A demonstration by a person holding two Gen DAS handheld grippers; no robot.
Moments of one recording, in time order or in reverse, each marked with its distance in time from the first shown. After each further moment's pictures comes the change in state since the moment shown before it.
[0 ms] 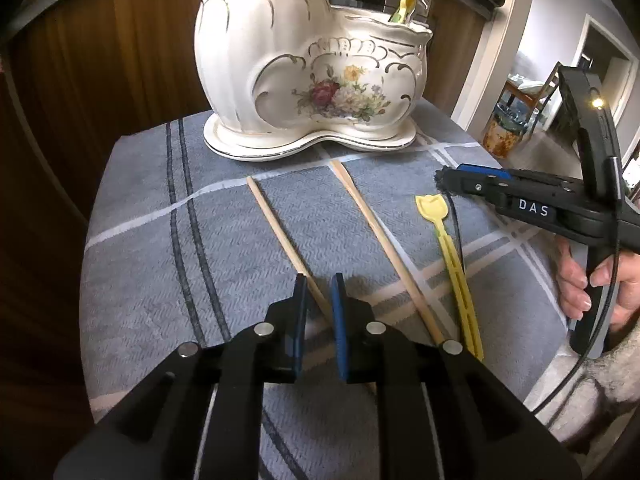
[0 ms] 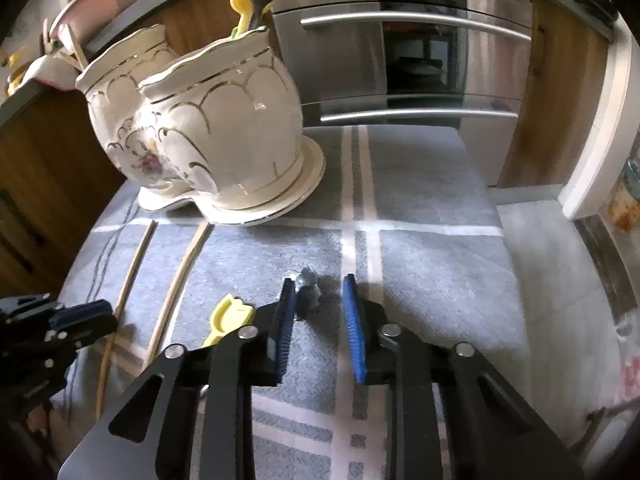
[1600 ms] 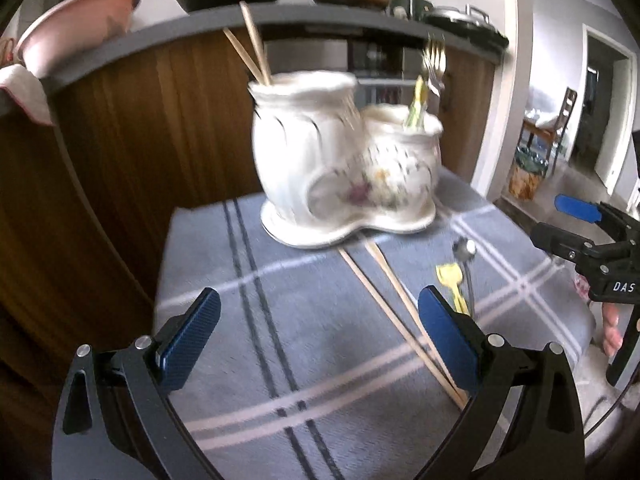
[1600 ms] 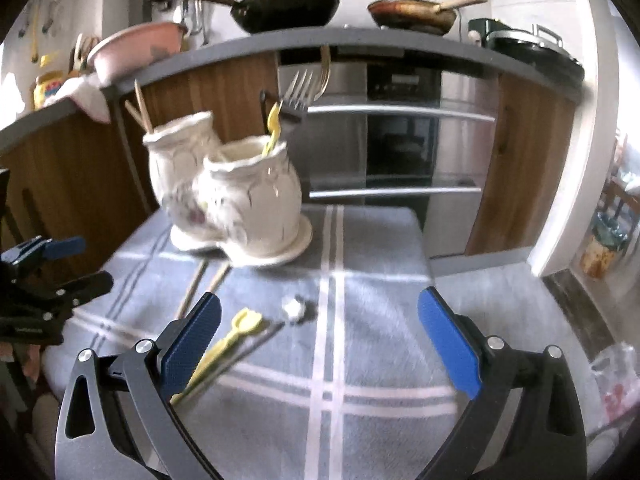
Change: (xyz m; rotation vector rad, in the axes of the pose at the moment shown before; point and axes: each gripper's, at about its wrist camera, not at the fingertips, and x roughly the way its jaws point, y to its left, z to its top) left arm -0.048 0.005 0.004 0.029 -0.235 0.137; right arm -0.086 0.006 -0.030 -0.073 -0.258 -0.089
